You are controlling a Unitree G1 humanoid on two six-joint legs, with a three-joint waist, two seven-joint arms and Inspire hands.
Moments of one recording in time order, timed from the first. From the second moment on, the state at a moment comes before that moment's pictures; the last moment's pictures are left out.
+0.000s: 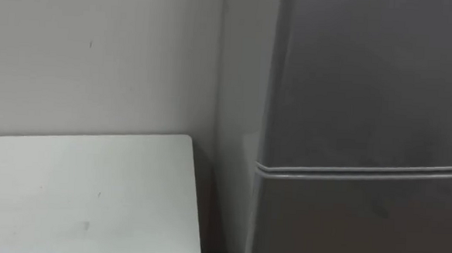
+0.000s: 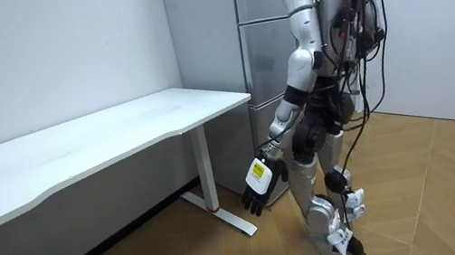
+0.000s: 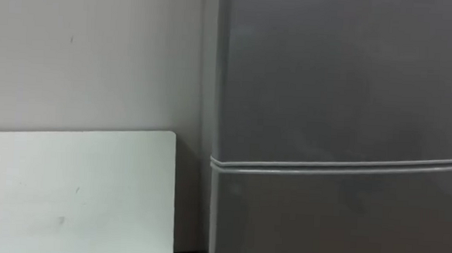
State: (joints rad) left arm 0.34 0.24 0.11 0.97 0.19 0.01 0.08; right arm 0.30 -0.27 -0.33 0.40 0.44 -0.15 -0.68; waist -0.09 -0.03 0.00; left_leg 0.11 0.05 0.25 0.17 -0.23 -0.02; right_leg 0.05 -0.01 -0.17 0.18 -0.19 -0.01
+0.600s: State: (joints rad) left arm 0.37 0.21 0.10 0.98 0.19 0.00 0.09; right arm 0.29 -0.22 -0.19 0.91 0.38 -0.15 -0.45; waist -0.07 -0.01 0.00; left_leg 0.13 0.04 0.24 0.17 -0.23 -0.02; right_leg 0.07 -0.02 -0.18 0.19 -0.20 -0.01
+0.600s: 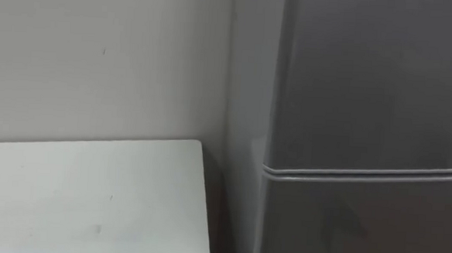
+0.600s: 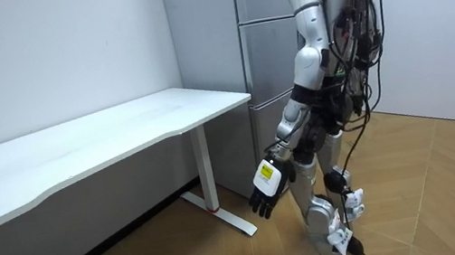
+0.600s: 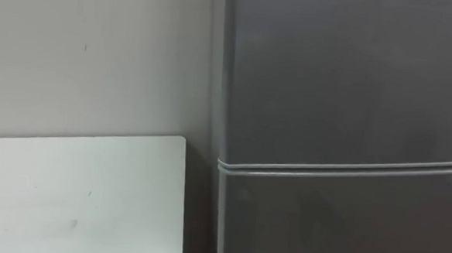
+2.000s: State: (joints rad) left arm 0.32 0.19 0.03 1.05 0.19 0.05 0.05; right arm 0.21 -0.20 -0.01 1.14 0.27 -0.06 -0.03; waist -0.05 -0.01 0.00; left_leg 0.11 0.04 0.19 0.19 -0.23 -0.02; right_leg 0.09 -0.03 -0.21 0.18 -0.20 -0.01
